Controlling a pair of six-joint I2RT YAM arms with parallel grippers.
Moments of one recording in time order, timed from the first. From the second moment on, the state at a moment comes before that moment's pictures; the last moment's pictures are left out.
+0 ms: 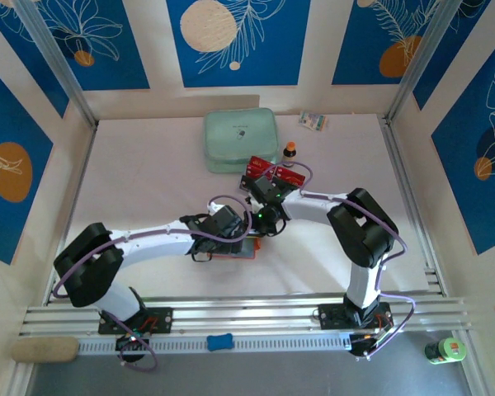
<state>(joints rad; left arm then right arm) -0.92 1.53 0.84 -0.49 -0.27 -0.70 0.71 1.84 1.07 -0.45 -0.40 0.64</state>
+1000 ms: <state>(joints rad) -0.88 1.55 0.75 -0.40 -0.25 -0.70 0.71 1.78 1.07 -0.46 -0.39 0.69</state>
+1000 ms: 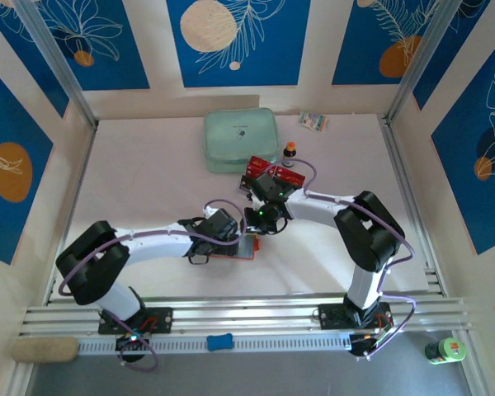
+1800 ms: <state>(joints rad) -0.87 1.51 0.72 -0.38 -0.24 -0.71 0.72 1.82 1.06 -0.44 -0.39 0.73</state>
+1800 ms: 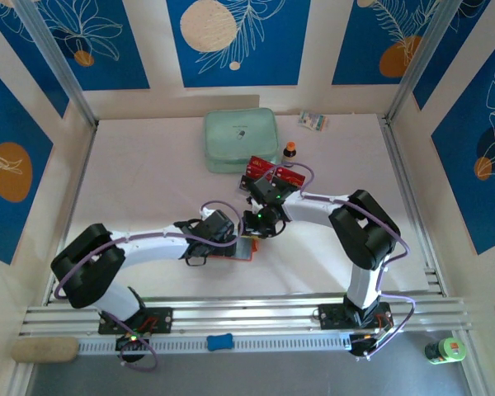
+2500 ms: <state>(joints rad) -0.87 1.49 0.71 -0.39 -0.24 -0.71 0.72 1.84 1.07 -0.44 -0.42 0.73</state>
